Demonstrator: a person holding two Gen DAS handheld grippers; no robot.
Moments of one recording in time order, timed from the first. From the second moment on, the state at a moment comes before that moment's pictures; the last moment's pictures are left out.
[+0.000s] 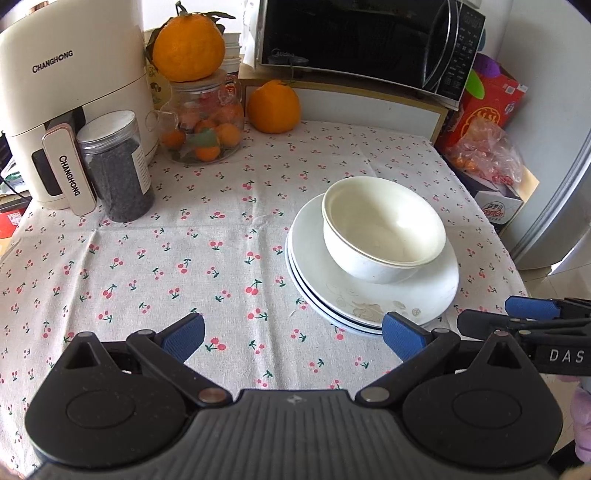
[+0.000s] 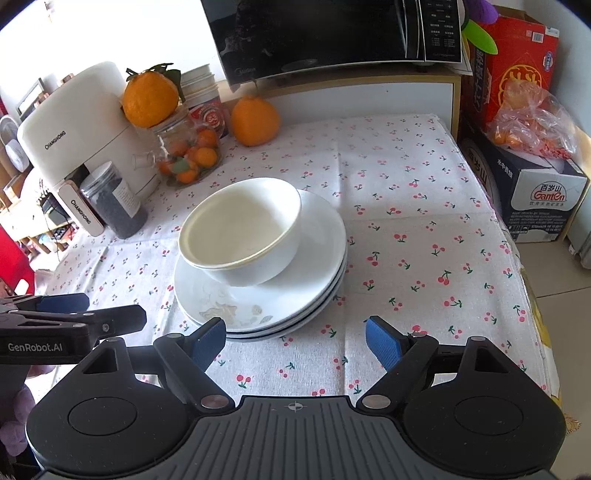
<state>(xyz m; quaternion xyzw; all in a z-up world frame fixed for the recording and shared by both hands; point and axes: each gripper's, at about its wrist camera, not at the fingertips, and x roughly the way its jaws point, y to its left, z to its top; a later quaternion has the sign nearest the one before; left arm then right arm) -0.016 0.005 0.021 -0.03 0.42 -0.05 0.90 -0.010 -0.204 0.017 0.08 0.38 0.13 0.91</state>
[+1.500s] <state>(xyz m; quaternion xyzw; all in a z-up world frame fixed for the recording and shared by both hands) -0.018 -0.008 0.005 0.02 0.43 0.02 0.90 -0.008 -0.178 -0.001 0.06 0.39 0.04 0.92</state>
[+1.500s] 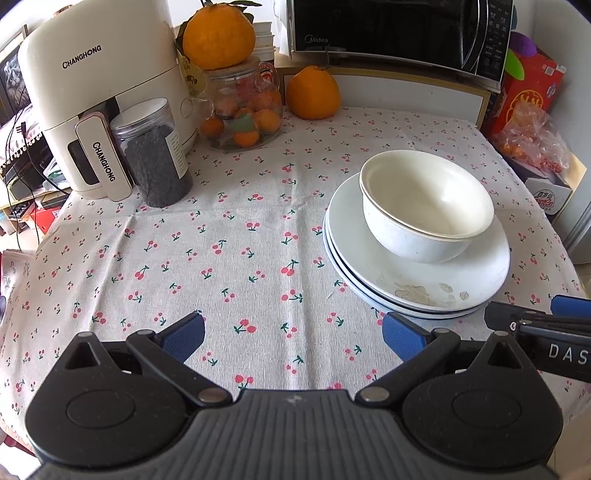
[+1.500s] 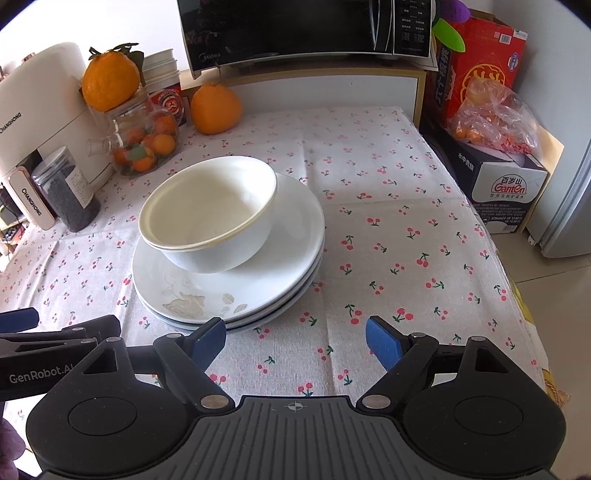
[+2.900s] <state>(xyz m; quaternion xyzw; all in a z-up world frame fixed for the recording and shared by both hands) -0.018 -0.009 0.003 0.01 0.44 0.02 0.90 -0.007 -0.177 -0.004 0.06 0.40 0.04 0.92</state>
